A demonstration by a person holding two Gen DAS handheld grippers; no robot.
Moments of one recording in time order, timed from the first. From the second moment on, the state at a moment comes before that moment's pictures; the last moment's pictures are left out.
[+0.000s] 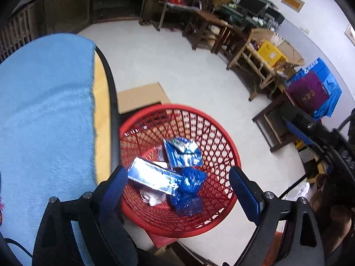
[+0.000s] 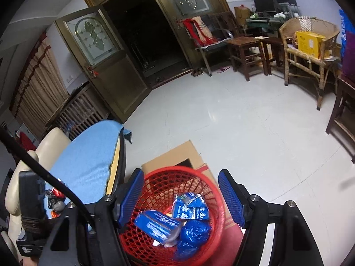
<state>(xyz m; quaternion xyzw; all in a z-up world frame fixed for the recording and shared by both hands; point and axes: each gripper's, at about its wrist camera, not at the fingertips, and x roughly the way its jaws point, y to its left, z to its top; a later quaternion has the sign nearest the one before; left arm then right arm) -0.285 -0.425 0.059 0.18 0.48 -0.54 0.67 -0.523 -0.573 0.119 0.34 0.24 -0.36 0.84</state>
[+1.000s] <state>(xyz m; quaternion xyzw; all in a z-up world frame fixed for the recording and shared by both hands) -0.187 -0.013 0.116 0.05 0.37 -0.16 0.91 -0.184 -0.298 0.173 0.17 0.32 0.01 0.93</state>
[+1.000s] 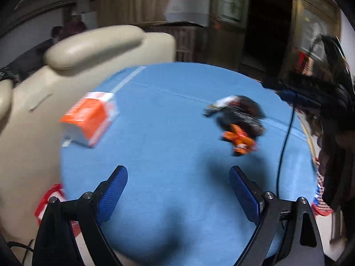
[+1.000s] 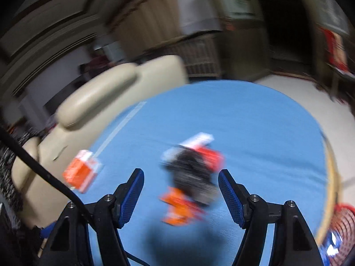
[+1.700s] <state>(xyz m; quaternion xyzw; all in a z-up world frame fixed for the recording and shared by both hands) -0.203 -0.026 0.132 0.01 0.35 -0.15 0.92 -0.238 -0.305 0.180 0.17 0.30 0.03 0.94</state>
